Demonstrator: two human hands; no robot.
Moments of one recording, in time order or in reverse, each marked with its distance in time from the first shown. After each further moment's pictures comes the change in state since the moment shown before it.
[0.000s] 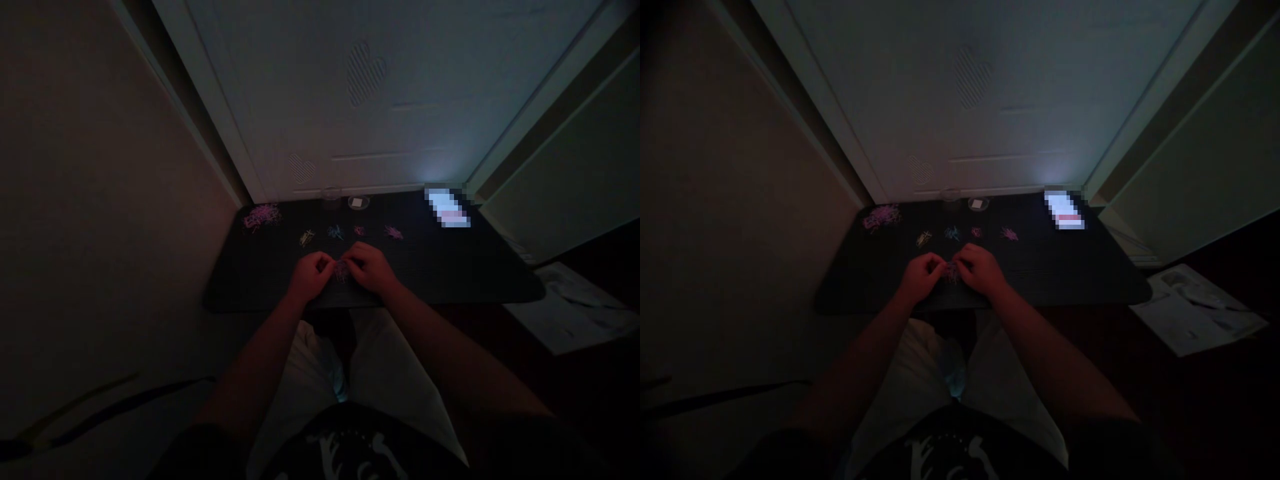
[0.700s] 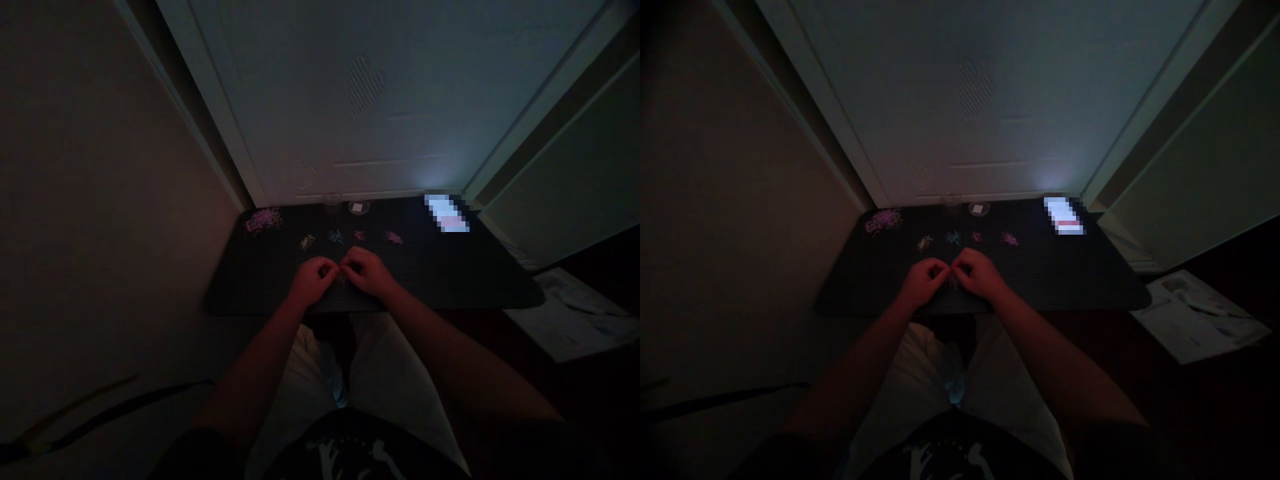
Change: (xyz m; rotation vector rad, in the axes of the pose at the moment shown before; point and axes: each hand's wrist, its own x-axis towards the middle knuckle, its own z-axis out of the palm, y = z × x) left_hand -0.001 0.001 0.000 0.036 -0.033 0.043; right_hand 0.001 0.004 0.003 0.079 -0.035 -0.005
